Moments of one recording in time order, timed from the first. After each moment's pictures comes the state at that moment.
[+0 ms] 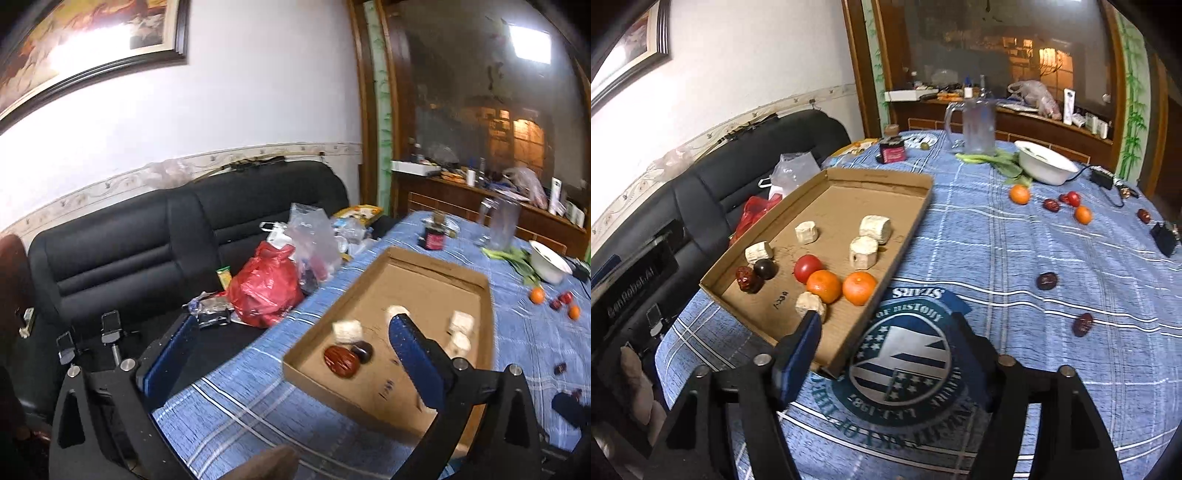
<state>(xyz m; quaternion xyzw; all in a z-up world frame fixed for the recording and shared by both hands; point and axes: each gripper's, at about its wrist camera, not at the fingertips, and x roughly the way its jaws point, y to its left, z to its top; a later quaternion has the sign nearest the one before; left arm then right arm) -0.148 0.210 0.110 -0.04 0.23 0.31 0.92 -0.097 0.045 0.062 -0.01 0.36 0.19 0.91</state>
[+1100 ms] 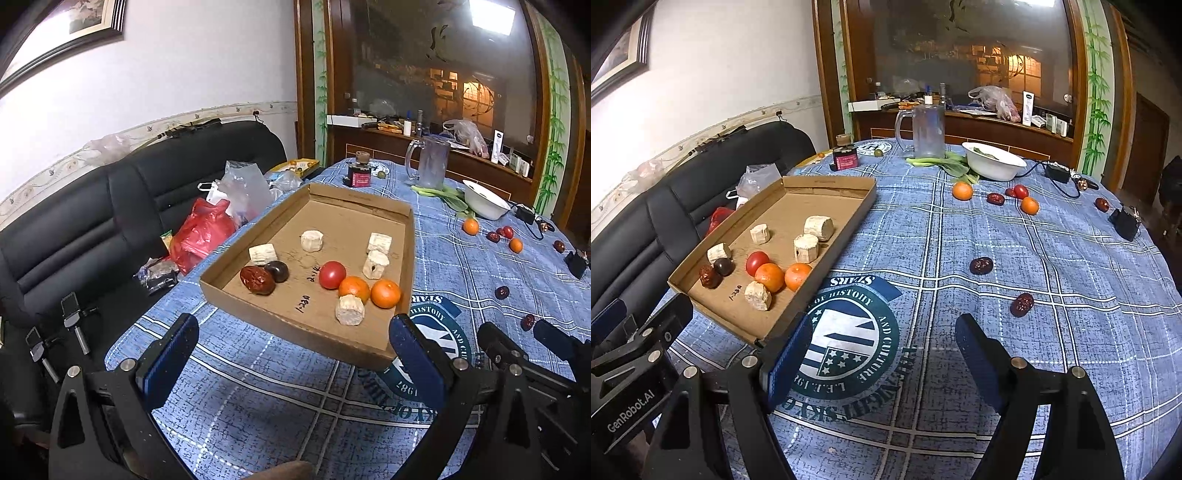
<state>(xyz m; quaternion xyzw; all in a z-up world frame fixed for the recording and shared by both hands) -0.164 0.156 0.084 -0.05 0.31 0.20 0.93 -0.112 -0.001 0.059 -0.01 0.35 0.13 0.93</state>
